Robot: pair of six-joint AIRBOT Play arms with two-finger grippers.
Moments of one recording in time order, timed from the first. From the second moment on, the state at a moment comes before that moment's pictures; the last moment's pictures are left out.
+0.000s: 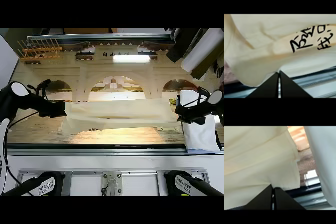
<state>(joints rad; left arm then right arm) 0.10 -1.28 1.13 1.18 -1.40 -1.49 -0.24 -1.21 1.02 -1.41 1.30 1.75</state>
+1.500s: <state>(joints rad) -0.15 -1.65 1.61 1.08 -1.34 -1.47 -0.44 -1.70 1.28 -1.05 1.22 1.25</state>
